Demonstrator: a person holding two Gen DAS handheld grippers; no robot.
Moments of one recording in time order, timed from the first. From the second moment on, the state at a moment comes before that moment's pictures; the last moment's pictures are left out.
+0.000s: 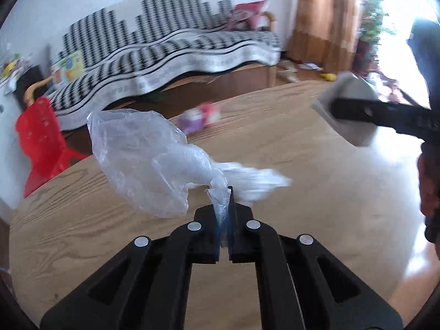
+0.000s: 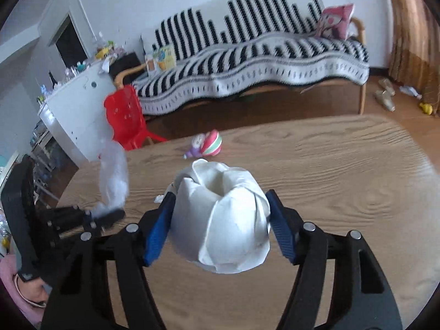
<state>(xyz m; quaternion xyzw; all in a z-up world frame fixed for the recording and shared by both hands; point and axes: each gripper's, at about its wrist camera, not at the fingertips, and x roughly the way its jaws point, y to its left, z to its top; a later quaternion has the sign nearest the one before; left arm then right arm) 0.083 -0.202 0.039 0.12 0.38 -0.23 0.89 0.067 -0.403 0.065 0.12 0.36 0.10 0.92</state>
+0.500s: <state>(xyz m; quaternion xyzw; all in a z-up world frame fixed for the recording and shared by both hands) -0.158 -0.362 0.031 0.07 0.43 -0.46 0.78 -0.228 -0.550 0.086 0.20 0.33 -0.03 0.92</state>
